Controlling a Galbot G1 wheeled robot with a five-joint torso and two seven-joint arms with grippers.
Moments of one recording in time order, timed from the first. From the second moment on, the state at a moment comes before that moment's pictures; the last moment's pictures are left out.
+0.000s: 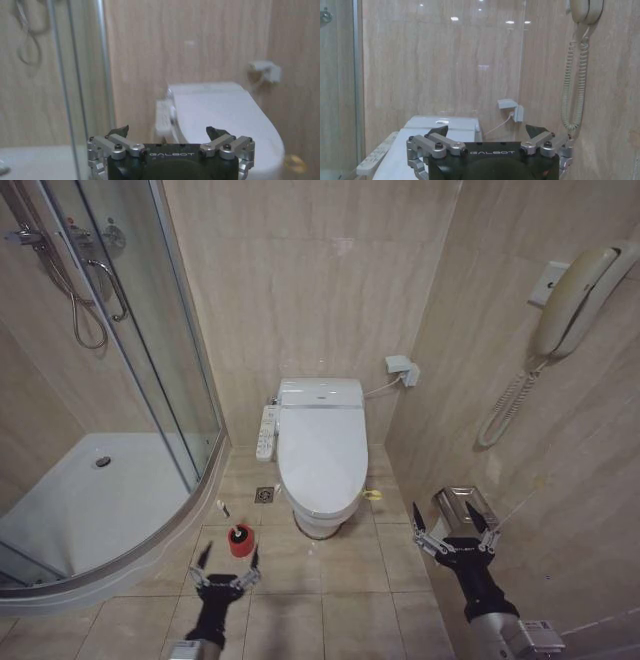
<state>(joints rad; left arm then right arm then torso) 1.73 -1.31 -0.38 -2.15 -0.06 -0.12 -0.23 -1.81 1.54 0.67 2.40 0.08 0.02 -0.02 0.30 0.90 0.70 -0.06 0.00</state>
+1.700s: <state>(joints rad) 2.10 -1.42 -0.71 -2.50 -0.14 0.03 0.06 -1.81 1.54 0.67 2.40 0.08 0.02 -0.02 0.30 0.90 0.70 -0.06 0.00</state>
